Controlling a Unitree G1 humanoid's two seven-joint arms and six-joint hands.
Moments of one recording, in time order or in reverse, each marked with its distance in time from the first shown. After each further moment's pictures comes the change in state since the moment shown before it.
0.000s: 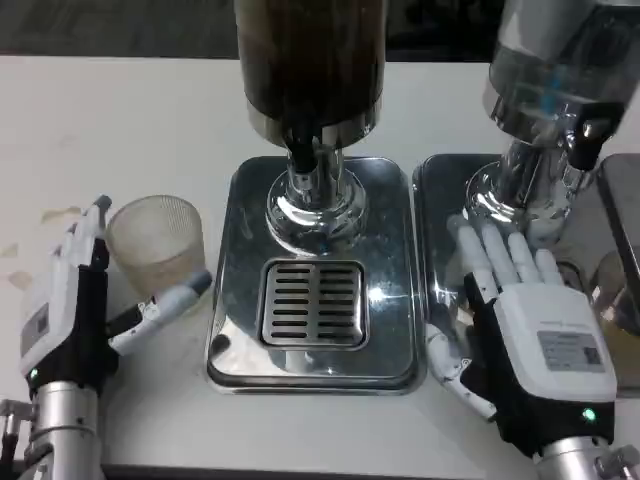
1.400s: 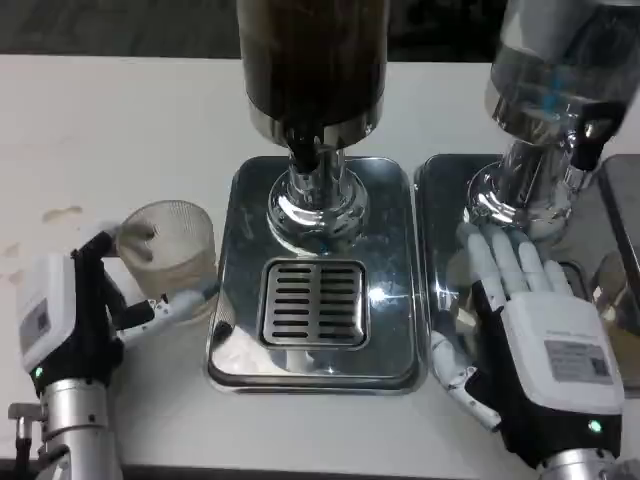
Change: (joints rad) left arm -0.024 -0.028 -0.036 0.028 0.026 -0.025 0.208; right arm 0.050 0.026 -0.005 -0.050 -0.030 0.035 0.020
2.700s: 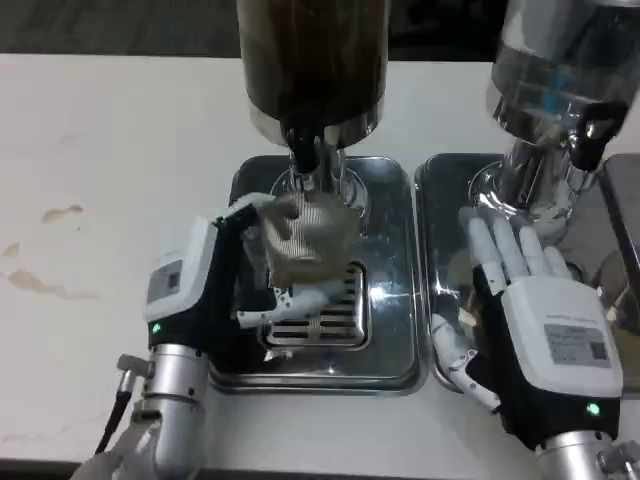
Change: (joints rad) left arm -0.090 -0.105 -0.174 -0.061 0.148 -0.027 -0.022; right arm -0.049 0.012 -0.025 0.042 0.001 -0.020 -0.005
